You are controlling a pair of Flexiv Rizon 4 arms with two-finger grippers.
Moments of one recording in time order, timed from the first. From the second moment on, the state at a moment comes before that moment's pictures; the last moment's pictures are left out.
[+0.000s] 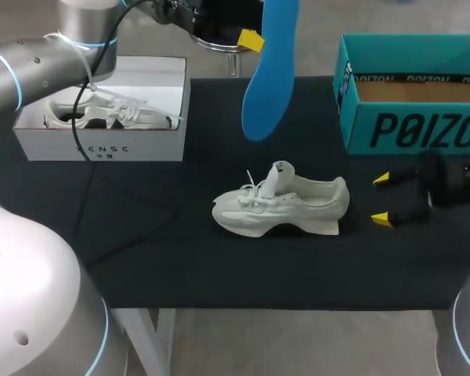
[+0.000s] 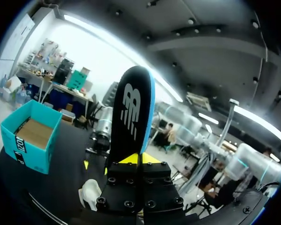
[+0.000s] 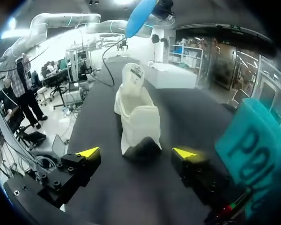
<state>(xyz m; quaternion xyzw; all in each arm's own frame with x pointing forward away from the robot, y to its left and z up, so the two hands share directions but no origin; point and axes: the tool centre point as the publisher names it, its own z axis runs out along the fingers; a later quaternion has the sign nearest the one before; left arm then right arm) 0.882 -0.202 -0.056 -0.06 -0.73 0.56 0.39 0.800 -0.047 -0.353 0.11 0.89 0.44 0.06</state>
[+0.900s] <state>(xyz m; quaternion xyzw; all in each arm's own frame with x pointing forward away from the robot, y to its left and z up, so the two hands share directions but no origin) 0.883 -0.203 -0.056 -0.06 -0.73 0.56 0.39 0.778 -0.036 -0.284 0.23 0.95 0.19 0.01</state>
